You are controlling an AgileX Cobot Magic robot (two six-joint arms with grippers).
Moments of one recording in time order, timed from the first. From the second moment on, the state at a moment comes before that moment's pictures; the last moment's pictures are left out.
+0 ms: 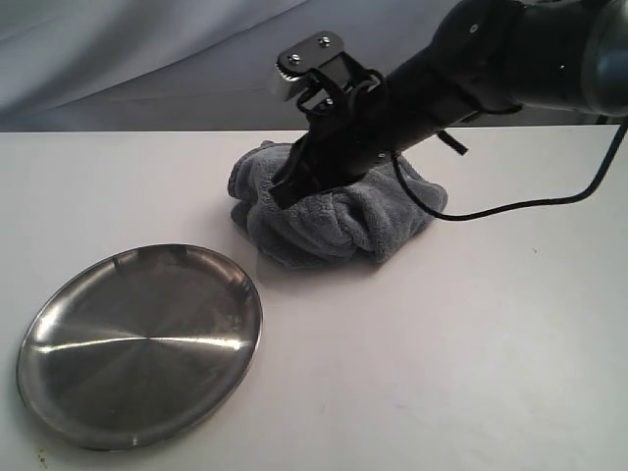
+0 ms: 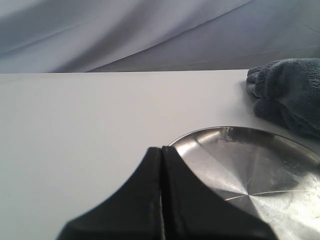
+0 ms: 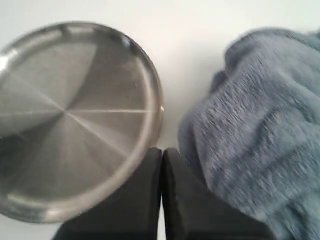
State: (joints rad) left arm -0.07 0.00 0.00 0.11 0.32 -0.12; right arm 0.51 1.88 -1.42 0.73 0.66 -0.94
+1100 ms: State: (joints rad) left arm -0.07 0.00 0.00 0.11 0.32 -0.12; right arm 0.51 1.95 -1.38 0.84 0.18 -1.20
